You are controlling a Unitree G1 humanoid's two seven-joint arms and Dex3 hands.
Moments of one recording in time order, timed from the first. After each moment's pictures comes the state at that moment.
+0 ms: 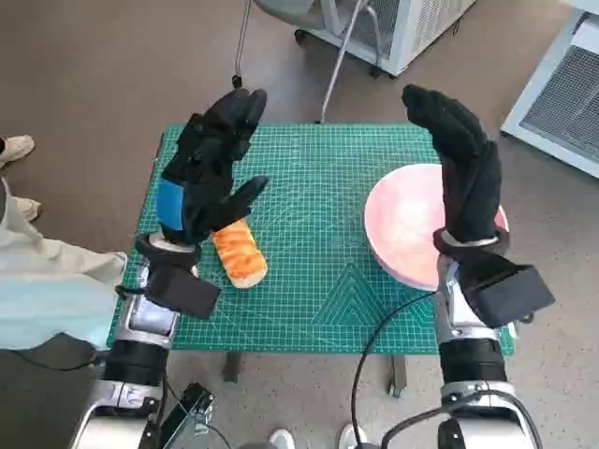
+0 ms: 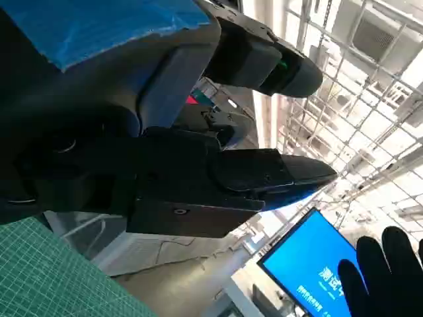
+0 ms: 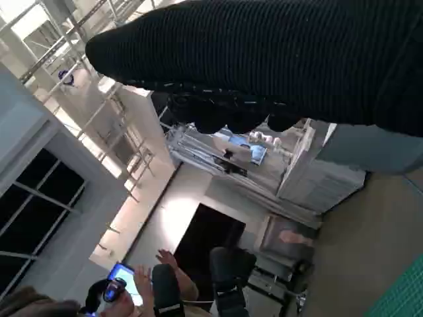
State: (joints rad) left arm -0.61 0.29 0.00 0.50 0.30 -0.65 0.17; right arm -0.75 -0.11 -0.12 0.69 0.11 -0.87 0.19
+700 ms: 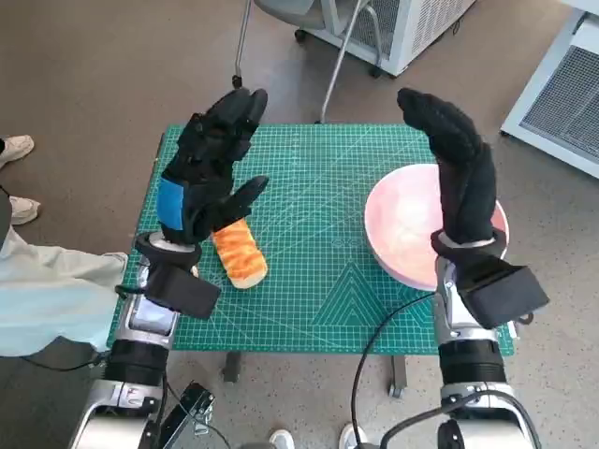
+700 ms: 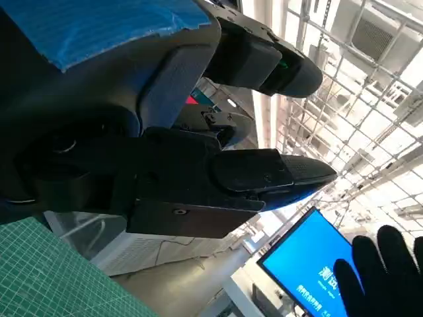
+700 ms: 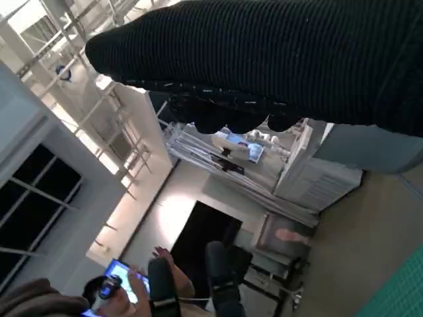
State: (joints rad) left arm -0.61 0.29 0.00 0.50 0.30 -0.66 0.17; right arm -0.73 -0.11 -0.11 0.68 0.09 -0.87 0.18
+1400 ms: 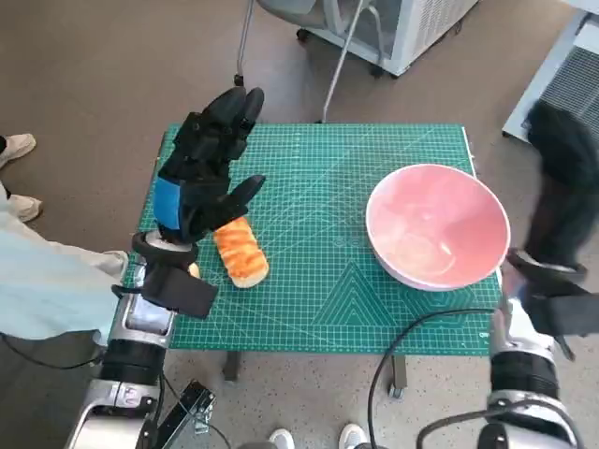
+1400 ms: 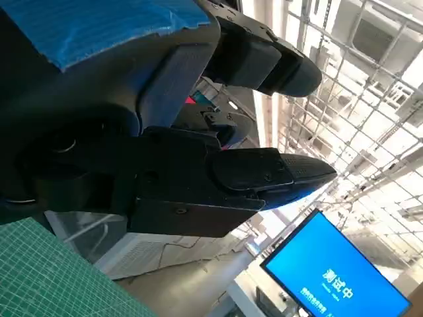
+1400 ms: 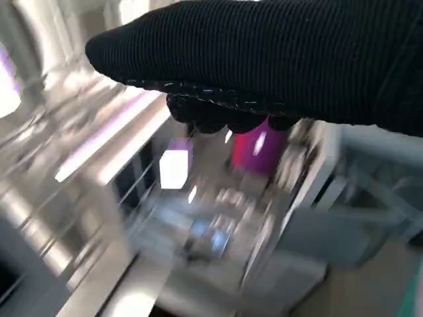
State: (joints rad) left arm -0.61 0.30 0.00 0.50 0.31 -0.66 0.17; right arm -0.68 -0.29 -0.32 0.91 0.08 -1.01 -0.01
